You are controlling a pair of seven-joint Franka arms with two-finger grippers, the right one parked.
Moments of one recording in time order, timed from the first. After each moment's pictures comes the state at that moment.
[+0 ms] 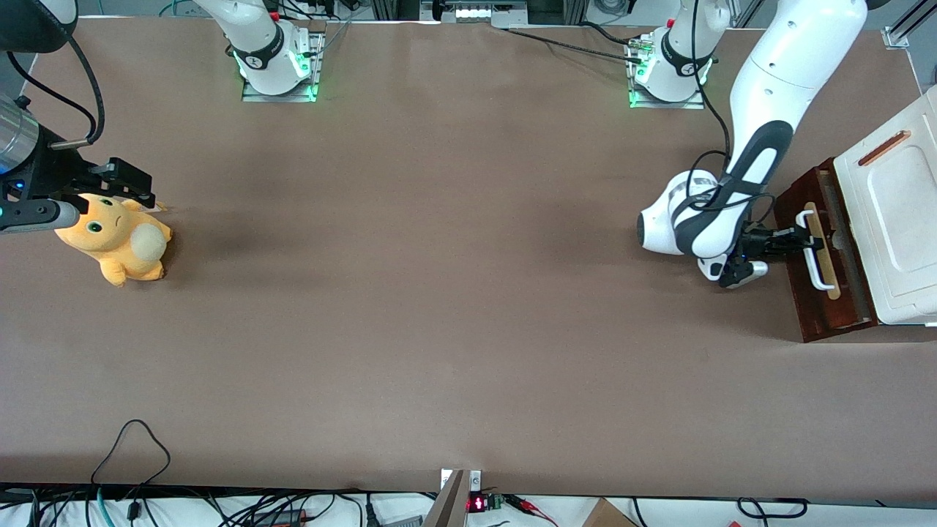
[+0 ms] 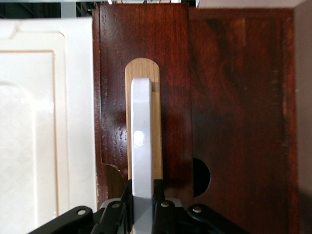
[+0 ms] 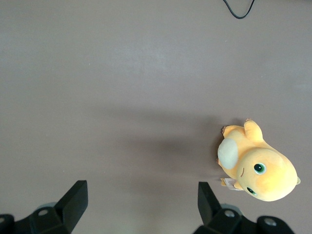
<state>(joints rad) 0.02 0.61 -0.25 -2.12 1.52 1.41 -1.15</state>
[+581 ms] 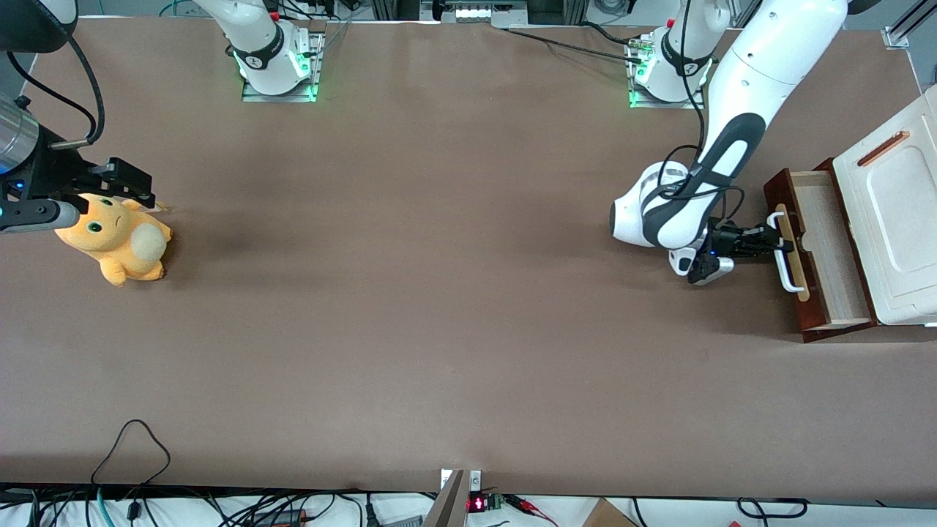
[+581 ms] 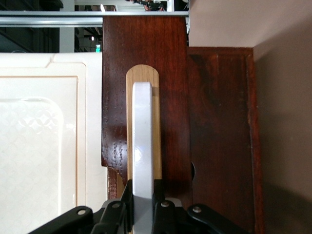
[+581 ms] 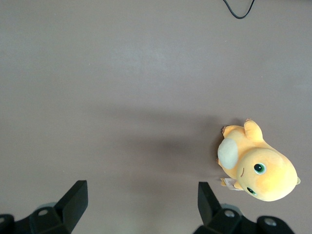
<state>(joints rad) 0.00 0.61 -0.35 -2.12 1.50 1.38 -1.15</state>
